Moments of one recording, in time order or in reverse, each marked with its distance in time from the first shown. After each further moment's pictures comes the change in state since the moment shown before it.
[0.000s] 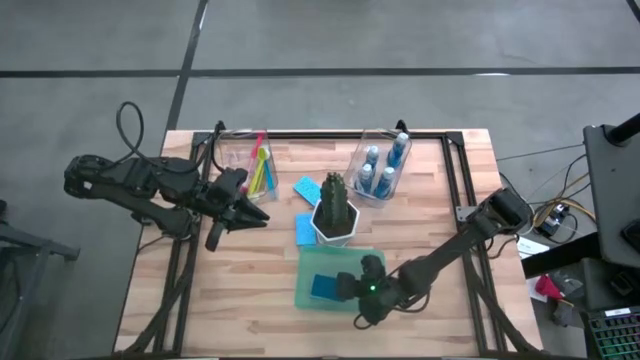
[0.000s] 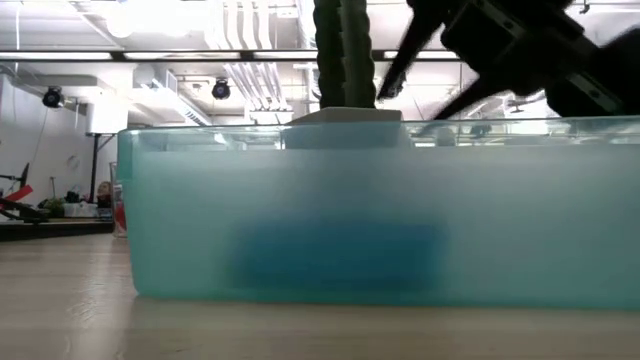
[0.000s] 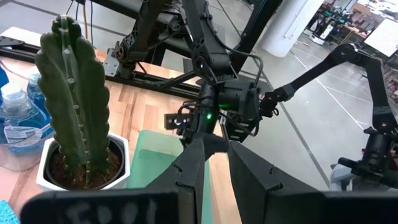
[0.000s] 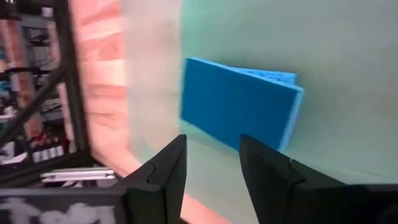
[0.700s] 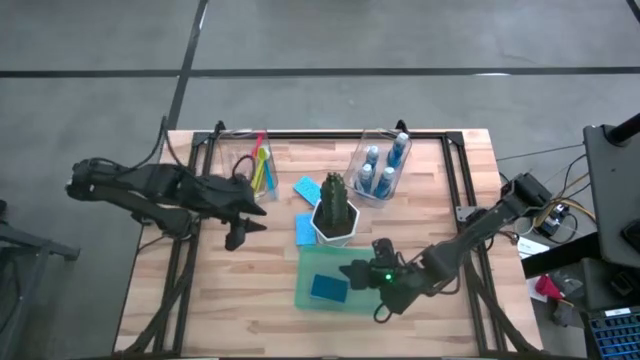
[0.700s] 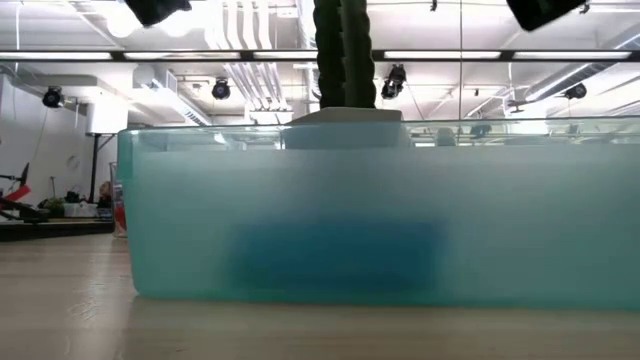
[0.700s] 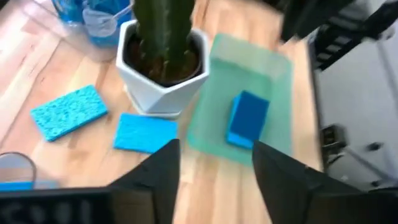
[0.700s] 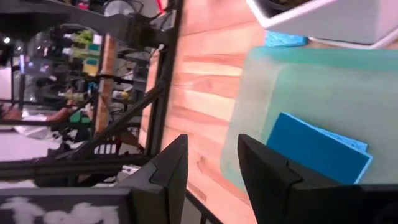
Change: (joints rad) left arm 0.050 0.043 -0.091 -0.295 -0.097 -0.017; right arm 0.016 -0.215 0.002 0.015 0.241 -0.277
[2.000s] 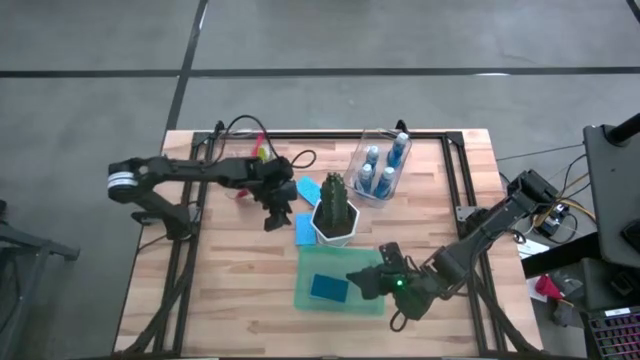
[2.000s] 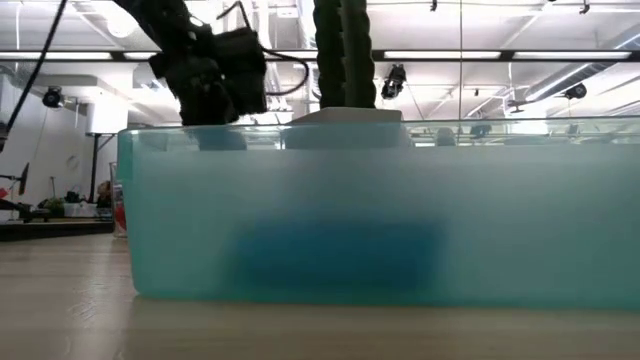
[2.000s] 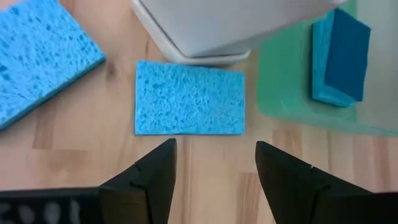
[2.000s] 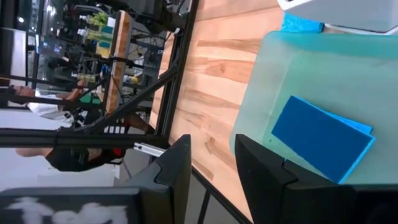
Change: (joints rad) left arm 0.470 0.443 -0.259 0.321 0.496 0.471; right arm 0.057 -0.054 0.000 -0.002 0.007 -0.054
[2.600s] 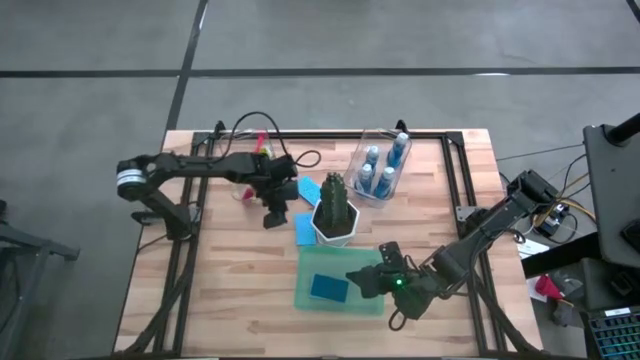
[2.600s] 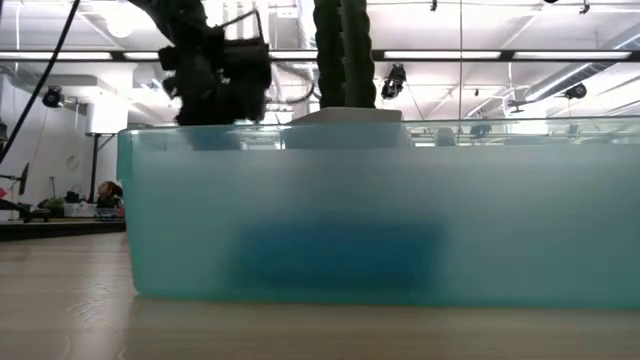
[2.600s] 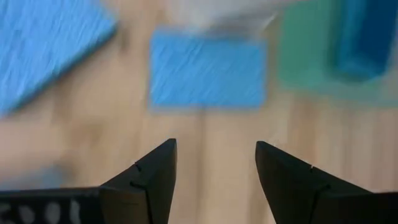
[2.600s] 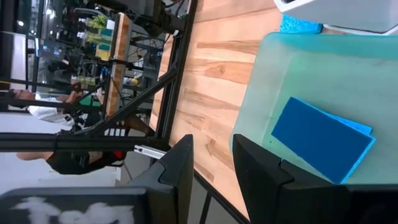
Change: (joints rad) left arm 0.024 0.073 0.108 -0.188 -0.048 0.081; right arm -0.001 0.001 0.000 -0.001 0.000 0.012
